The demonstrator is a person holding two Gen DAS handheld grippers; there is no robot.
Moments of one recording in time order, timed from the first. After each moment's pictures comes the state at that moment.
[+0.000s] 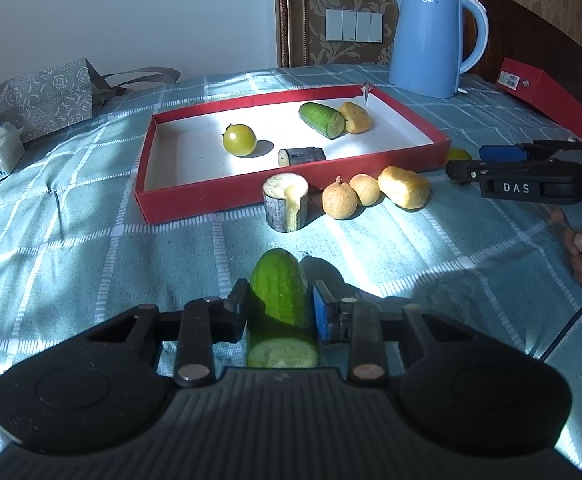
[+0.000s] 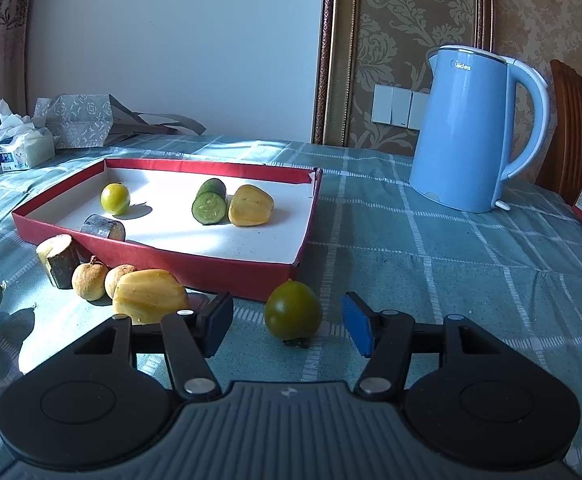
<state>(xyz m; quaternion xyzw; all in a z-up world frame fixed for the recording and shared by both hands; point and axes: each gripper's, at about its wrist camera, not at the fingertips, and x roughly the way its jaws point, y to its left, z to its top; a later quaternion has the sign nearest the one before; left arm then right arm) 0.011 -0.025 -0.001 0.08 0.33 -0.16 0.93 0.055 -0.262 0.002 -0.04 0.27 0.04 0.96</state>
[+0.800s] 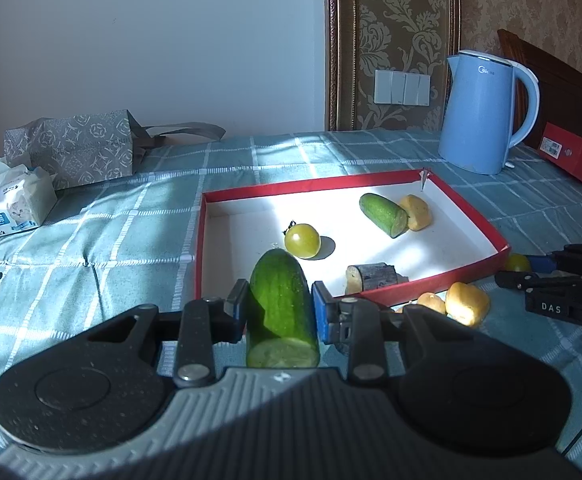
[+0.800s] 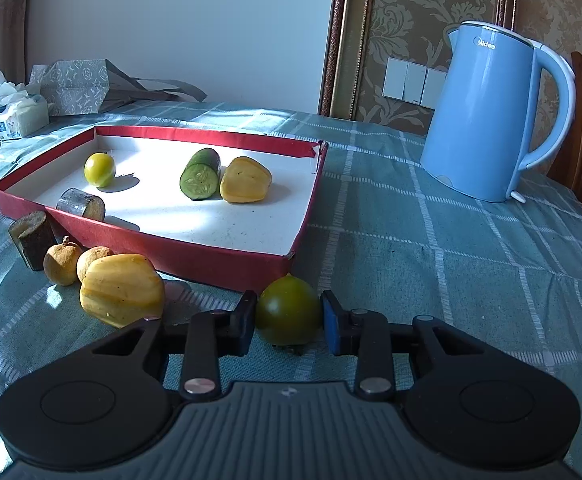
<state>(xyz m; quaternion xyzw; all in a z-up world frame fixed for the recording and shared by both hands) 0.076 -0.005 0.039 0.05 0.28 -0.11 0.95 0.083 -0.265 -0.007 -0.06 0.31 0.04 0.95</state>
